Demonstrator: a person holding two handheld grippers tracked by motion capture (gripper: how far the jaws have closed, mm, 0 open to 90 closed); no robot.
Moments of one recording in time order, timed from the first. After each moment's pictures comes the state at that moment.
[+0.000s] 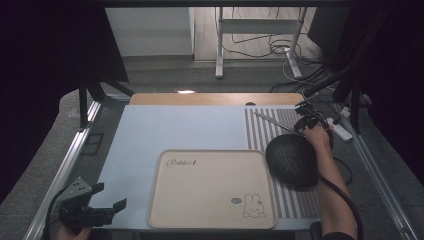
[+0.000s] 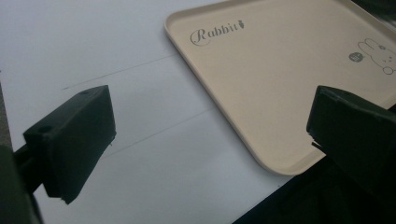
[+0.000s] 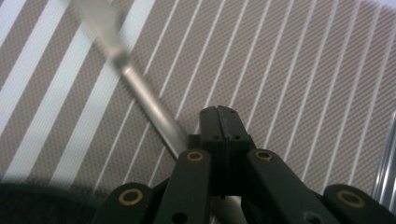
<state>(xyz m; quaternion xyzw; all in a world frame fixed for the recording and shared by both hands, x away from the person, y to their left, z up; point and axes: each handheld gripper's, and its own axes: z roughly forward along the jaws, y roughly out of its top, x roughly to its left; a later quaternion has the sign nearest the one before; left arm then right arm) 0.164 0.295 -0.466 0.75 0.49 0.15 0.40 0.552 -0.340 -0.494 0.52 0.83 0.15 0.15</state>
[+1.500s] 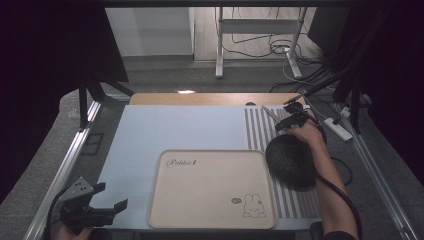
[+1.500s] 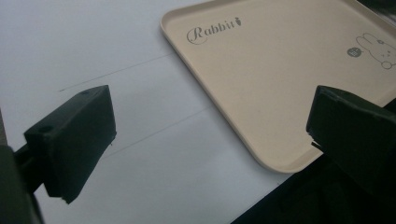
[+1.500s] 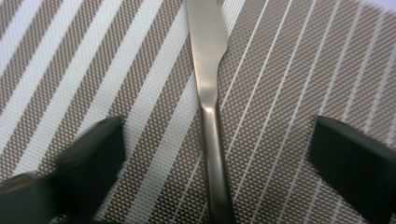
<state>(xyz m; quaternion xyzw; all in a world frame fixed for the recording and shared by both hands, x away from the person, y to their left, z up) 0.164 0.294 -0.466 0.76 0.49 0.15 0.40 0.563 -0.304 -0.498 0.52 0.83 0.17 0.12</state>
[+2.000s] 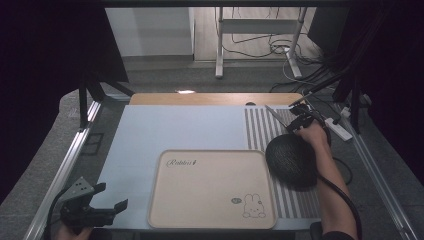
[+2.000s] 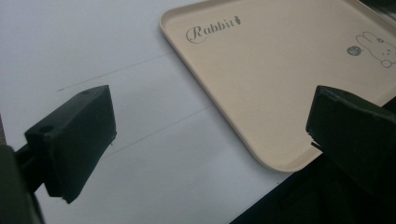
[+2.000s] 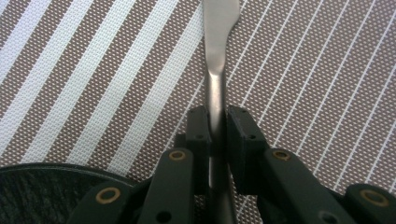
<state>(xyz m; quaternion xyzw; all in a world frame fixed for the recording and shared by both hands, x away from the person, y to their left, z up) 0.164 0.293 -0.466 0.76 0.49 0.15 0.40 0.557 -0.324 -0.494 0.49 0.85 0.16 0.10</state>
